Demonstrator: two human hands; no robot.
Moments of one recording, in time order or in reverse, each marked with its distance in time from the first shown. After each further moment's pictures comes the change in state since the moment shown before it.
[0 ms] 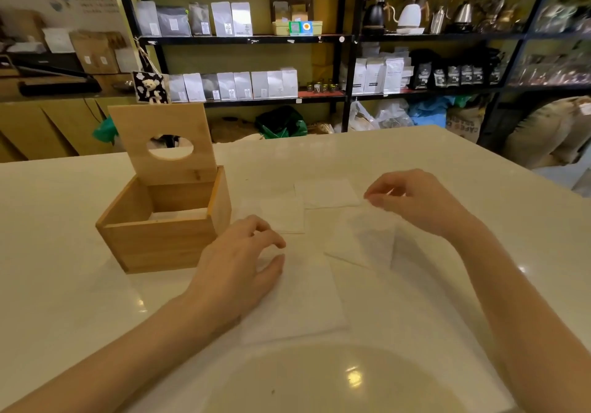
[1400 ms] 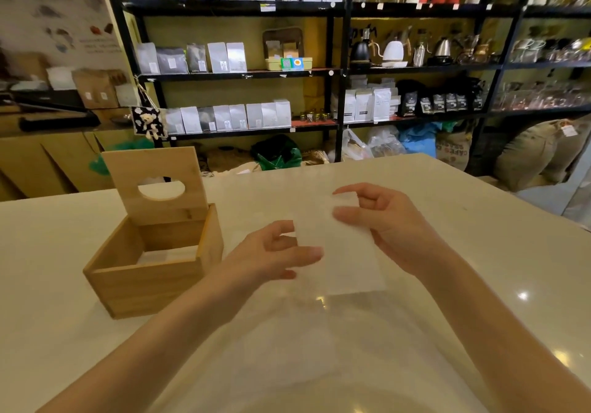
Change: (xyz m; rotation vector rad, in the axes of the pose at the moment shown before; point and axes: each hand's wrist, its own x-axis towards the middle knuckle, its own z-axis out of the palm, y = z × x) left_hand 0.049 0.043 -0.026 -0.979 -0.354 -0.427; right_hand -0.001 -0.034 0.005 0.977 -0.070 0.017
